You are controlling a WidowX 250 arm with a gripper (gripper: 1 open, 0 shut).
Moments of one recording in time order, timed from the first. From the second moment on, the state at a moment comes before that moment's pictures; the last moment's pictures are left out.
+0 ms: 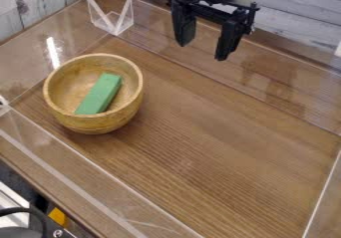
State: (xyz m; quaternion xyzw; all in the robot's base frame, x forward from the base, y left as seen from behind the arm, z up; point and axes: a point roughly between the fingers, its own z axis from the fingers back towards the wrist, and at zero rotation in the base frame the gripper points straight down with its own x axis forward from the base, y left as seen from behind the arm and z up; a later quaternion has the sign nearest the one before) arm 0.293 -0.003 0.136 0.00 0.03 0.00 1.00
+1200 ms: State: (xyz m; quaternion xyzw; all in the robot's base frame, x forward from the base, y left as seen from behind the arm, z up) arm 0.276 0.046 0.139 0.00 0.07 0.07 0.99
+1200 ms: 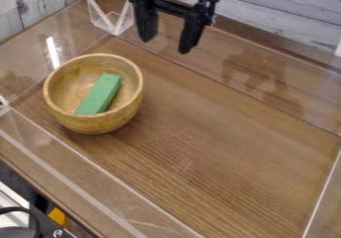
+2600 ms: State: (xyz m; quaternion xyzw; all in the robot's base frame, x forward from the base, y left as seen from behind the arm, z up) arm 0.249 0.051 0.115 0.02 0.10 0.14 0.99
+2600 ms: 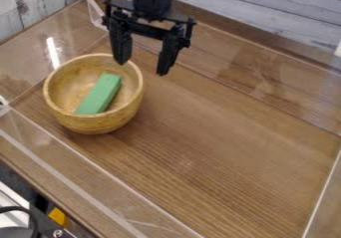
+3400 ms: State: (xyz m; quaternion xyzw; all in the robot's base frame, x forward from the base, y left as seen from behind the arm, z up) arm 0.231 0.094 0.087 0.04 0.08 0.14 0.99
